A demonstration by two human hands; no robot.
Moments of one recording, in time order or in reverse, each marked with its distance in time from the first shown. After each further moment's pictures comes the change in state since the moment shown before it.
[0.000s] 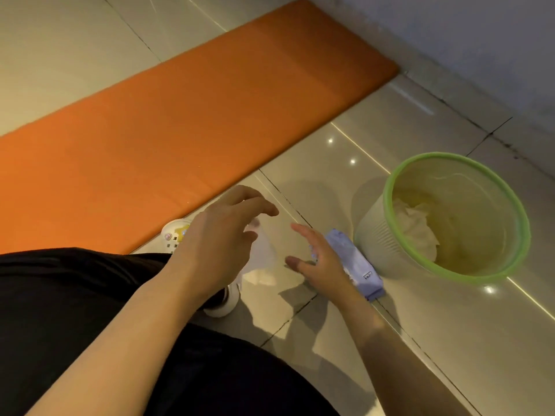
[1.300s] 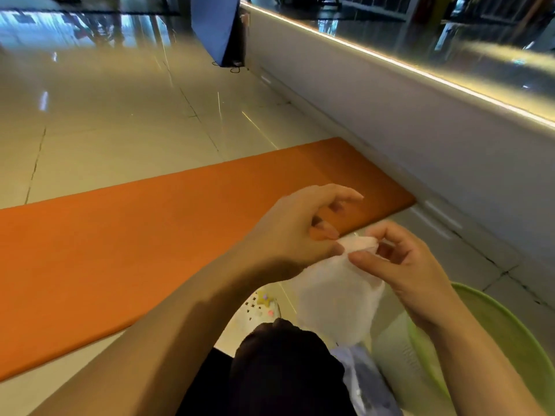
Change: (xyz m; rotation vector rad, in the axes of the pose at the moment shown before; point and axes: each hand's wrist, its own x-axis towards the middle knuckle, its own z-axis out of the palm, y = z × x) left_hand 0.035 0.055 -0.103 -0.340 0.079 0.267; right_hand 0.004 -0.221 -0.071 0.037 0.042 -0.397
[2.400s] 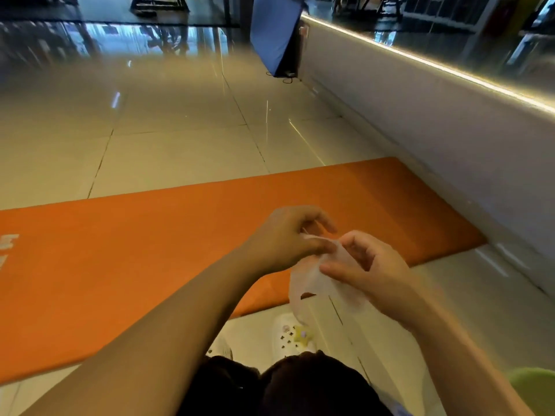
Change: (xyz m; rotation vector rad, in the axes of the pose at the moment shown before) left_hand 0.037 -0.113 -0.062 0.030 0.131 -0.197; right_hand 0.110 0.014 0.085 -0.214 -0.327 0.098
